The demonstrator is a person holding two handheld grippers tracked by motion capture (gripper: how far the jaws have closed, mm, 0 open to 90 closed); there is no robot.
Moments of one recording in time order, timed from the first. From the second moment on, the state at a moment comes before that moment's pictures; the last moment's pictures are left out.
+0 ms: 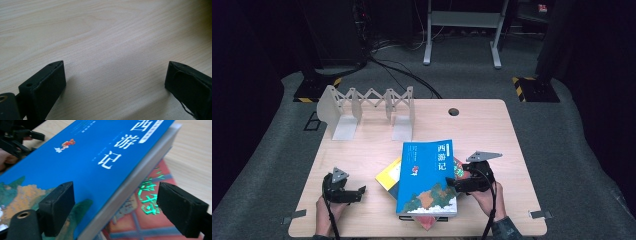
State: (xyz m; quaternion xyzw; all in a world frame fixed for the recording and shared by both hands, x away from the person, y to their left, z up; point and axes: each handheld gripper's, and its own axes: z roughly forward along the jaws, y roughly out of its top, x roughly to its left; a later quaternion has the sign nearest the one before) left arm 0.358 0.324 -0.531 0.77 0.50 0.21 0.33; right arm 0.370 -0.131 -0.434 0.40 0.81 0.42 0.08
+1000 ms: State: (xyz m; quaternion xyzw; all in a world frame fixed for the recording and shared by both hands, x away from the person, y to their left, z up) left arm 0.357 0.321 -0.532 0.77 0.50 0.22 0.33; right arm 0.381 -0.113 -0.445 0.42 0.80 0.43 0.03
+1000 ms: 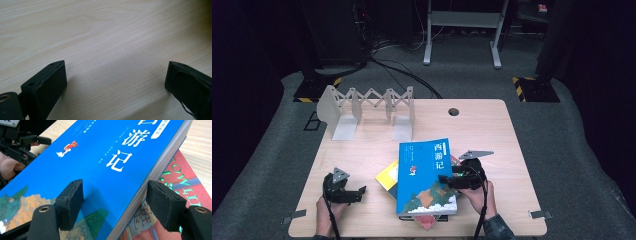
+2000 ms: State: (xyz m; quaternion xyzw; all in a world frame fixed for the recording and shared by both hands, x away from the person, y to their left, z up) left arm 0.365 0.319 -0.529 0.77 0.51 0.21 0.32; right arm 0.376 -0.099 -0.445 0.38 0.82 0.42 0.07
